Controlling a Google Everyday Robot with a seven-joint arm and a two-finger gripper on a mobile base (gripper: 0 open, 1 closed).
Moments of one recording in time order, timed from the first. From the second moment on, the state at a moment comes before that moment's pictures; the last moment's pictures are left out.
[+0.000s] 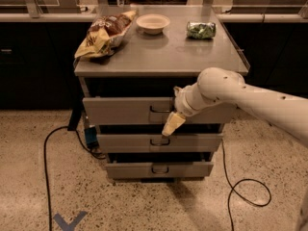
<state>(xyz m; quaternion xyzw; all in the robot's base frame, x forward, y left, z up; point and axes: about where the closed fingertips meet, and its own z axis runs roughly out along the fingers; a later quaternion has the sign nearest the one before) 0.673 -0.070 0.668 -0.60 0.73 0.06 0.32</state>
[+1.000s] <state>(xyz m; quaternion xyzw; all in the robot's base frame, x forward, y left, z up) 0.654 -0.082 0.650 -0.59 0.76 0.09 0.25</state>
